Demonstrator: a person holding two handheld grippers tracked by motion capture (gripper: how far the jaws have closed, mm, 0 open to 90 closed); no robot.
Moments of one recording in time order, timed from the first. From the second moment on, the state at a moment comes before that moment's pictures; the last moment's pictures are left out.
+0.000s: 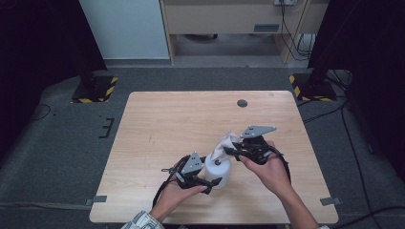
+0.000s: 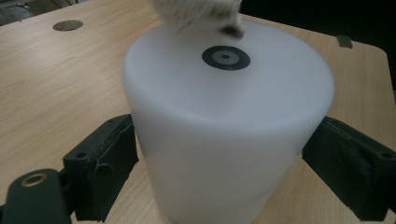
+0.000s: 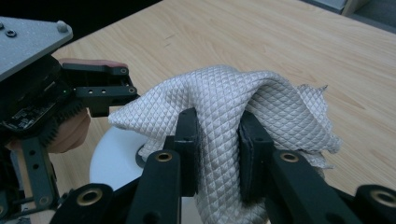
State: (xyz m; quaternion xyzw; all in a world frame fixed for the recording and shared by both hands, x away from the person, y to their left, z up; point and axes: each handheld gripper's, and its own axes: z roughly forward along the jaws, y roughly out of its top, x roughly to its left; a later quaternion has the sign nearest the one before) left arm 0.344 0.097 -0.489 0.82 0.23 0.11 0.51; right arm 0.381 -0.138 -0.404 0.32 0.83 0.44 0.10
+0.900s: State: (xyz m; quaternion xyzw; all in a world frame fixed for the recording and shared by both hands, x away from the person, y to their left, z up) left arm 0.343 0.096 -0.490 0.82 0.23 0.12 0.51; right arm 0.347 -0.142 -0.407 0.28 0.86 0.42 0.08
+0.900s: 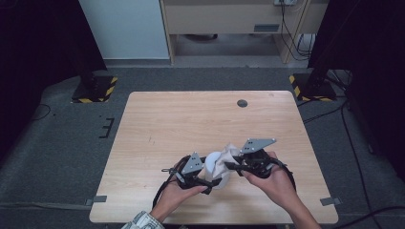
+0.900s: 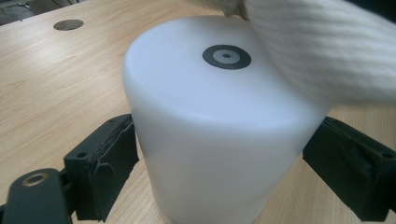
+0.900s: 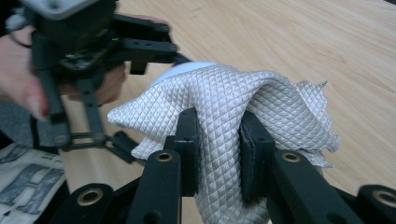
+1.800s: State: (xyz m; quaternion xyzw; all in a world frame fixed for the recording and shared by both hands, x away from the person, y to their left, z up) left arm 0.342 0.096 -0.489 0.83 0.23 0.12 0.50; right arm 0.348 -0.126 -0.405 0.25 0.87 0.41 0.08
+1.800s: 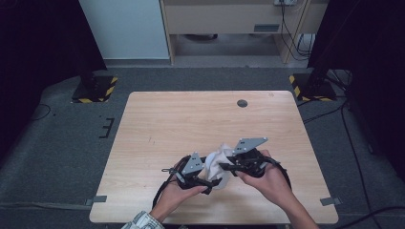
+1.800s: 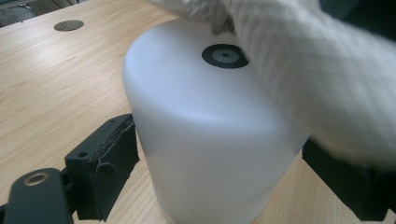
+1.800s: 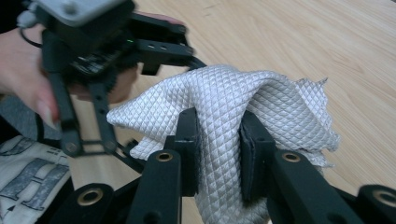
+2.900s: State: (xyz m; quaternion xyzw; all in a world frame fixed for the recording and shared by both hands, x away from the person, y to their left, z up) left arm 0.342 0.095 -0.489 0.83 0.22 0.12 0.49; right arm 0.345 -0.123 -0.402 0.24 0.88 0.40 0.09
